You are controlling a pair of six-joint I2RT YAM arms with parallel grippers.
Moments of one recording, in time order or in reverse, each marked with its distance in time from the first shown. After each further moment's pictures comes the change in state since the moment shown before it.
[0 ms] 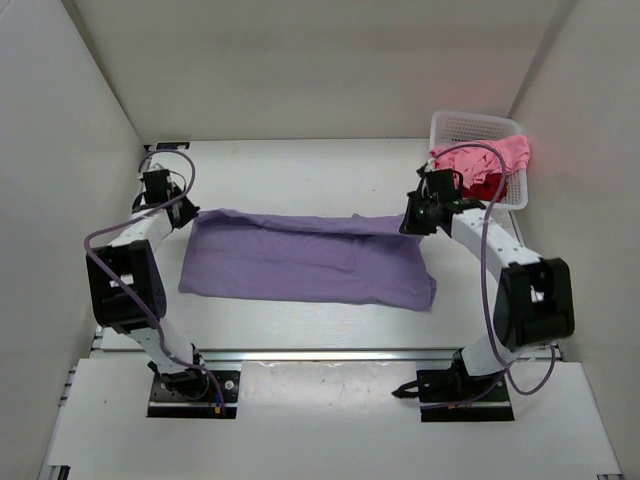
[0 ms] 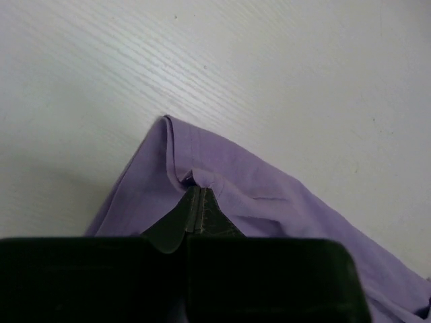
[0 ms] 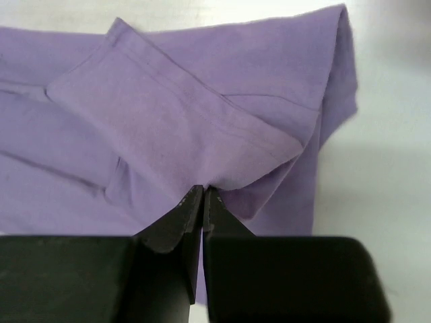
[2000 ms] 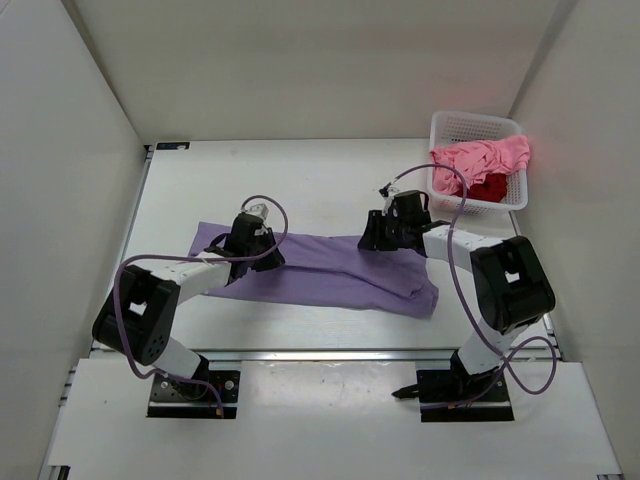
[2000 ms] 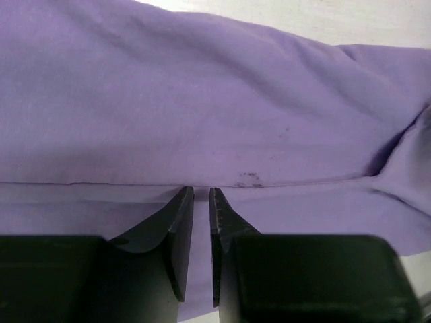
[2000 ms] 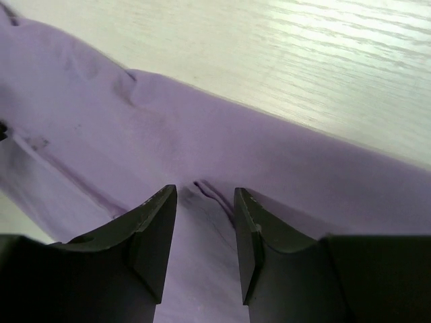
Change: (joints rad) left arm -0.614 -0.203 -0.402 0.196 0.035 -0.053; right arm 0.157 0.113 -0.201 0.422 -0.179 0.047
